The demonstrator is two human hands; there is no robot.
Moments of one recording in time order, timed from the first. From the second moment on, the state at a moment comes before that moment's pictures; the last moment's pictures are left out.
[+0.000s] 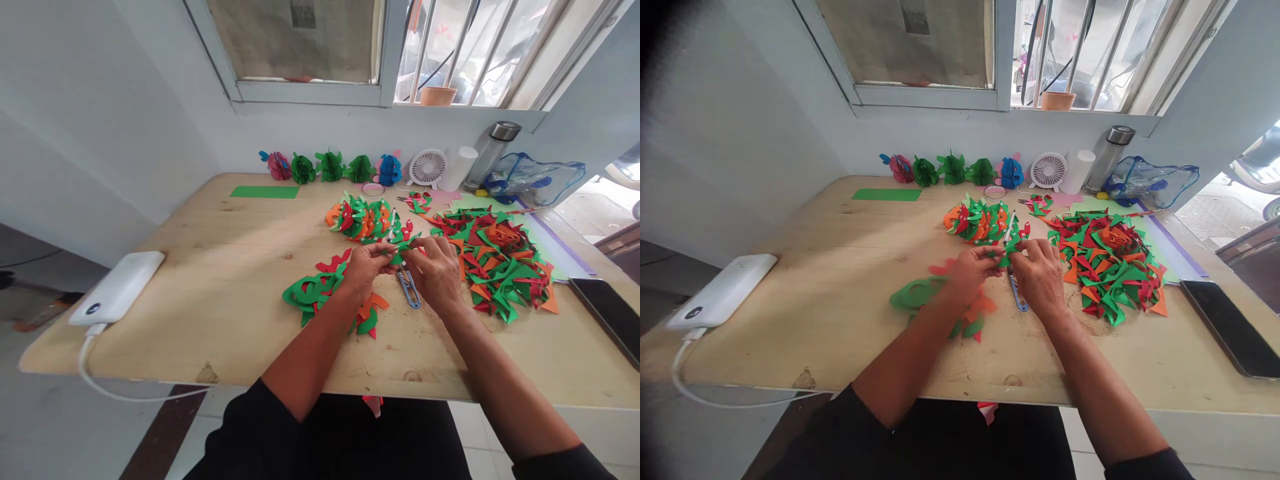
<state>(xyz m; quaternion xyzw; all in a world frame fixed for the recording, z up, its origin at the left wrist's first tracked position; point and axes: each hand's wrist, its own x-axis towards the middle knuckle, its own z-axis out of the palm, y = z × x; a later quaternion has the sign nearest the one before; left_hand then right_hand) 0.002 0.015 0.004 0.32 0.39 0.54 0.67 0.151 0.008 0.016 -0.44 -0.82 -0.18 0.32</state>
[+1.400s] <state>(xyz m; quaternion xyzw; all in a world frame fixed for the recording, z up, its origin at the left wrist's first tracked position) 0.007 0.018 0.000 0.31 0.39 0.59 0.63 0.149 0.009 0.015 -0.53 -0.68 0.24 0.44</state>
